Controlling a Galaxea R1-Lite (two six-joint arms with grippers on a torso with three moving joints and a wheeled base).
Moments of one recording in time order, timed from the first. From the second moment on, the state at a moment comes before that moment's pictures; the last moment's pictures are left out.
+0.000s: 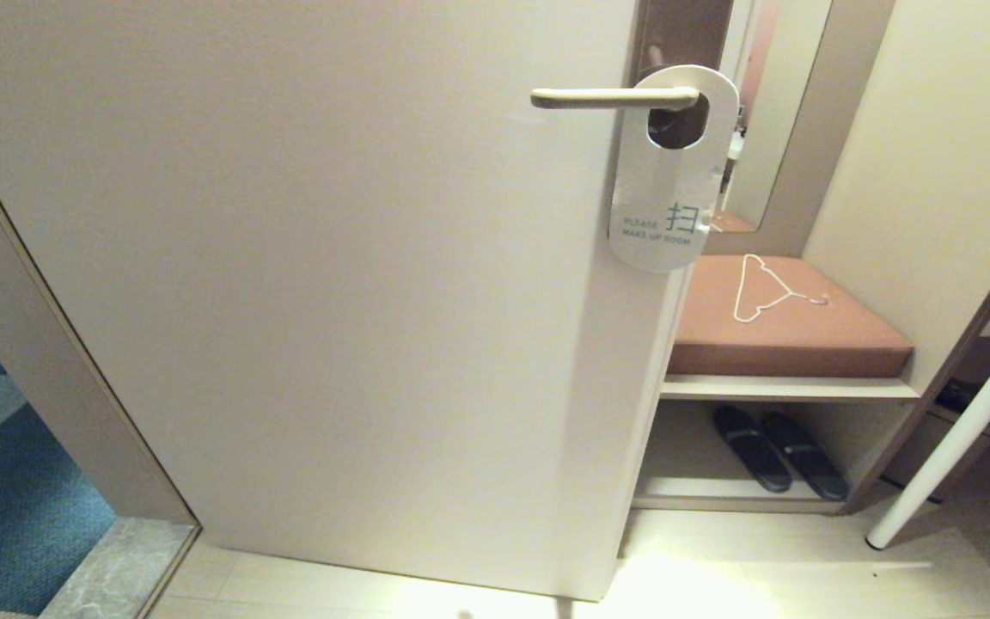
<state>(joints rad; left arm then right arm) 0.00 0.00 0.00 0.01 -0.03 0.09 0.00 0.00 -0.10 0.23 -0.03 0.07</state>
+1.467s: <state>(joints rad) 0.00 0.00 0.00 0.01 -0.01 0.03 0.00 0.00 -0.10 0.23 -0.03 0.07</state>
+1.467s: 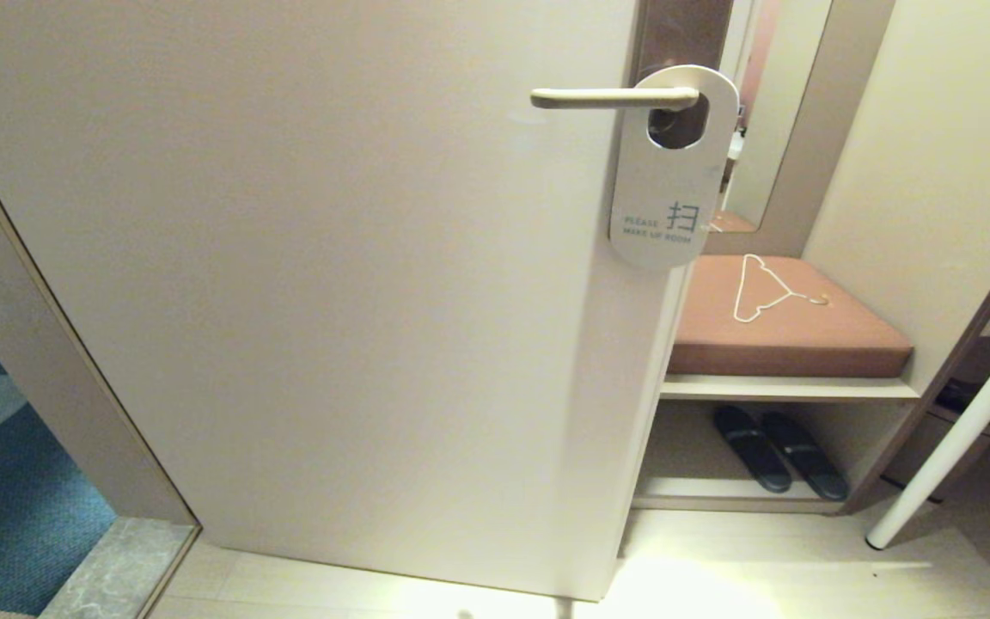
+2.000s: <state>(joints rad) 0.00 0.00 0.00 0.01 -0.01 0.03 0.00 0.00 -0.10 0.23 -0.03 0.07</state>
